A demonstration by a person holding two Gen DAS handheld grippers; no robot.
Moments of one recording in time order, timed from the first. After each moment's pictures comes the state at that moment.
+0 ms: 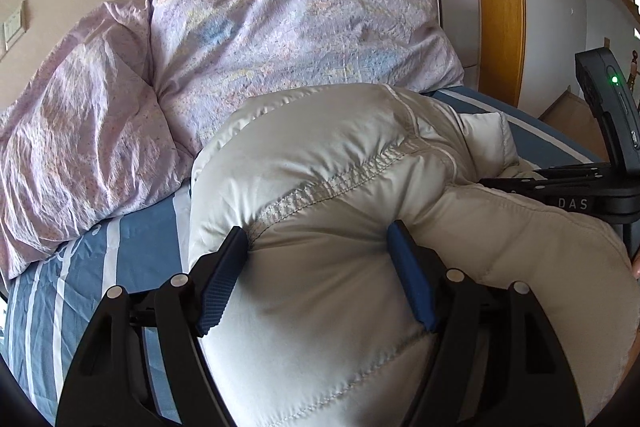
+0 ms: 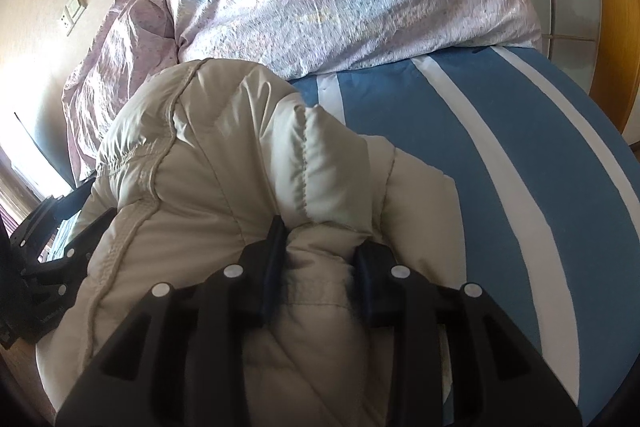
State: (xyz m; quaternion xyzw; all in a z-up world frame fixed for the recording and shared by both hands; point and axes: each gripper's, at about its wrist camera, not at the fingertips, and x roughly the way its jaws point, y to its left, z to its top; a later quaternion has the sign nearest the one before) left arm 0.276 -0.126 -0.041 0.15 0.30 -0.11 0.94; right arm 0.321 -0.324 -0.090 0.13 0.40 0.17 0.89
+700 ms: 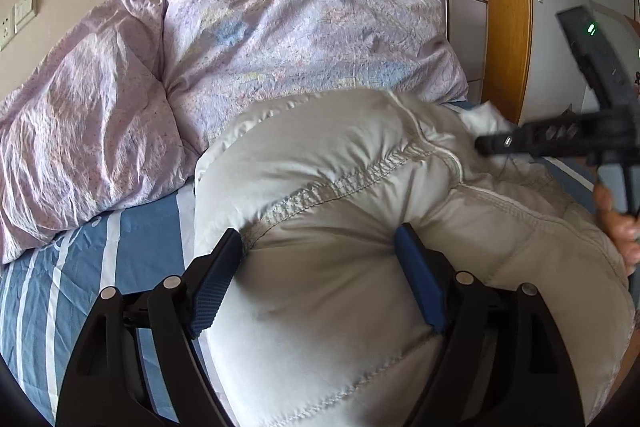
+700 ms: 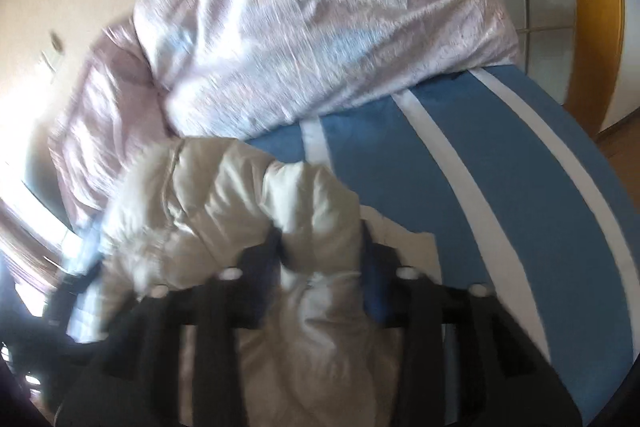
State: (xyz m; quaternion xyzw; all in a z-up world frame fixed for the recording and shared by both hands) left arm 0.280 -0.116 -0.035 0.11 0.30 -0.11 0.94; right arm 0.347 -0.332 -0.050 0.16 0.41 0.11 0.89
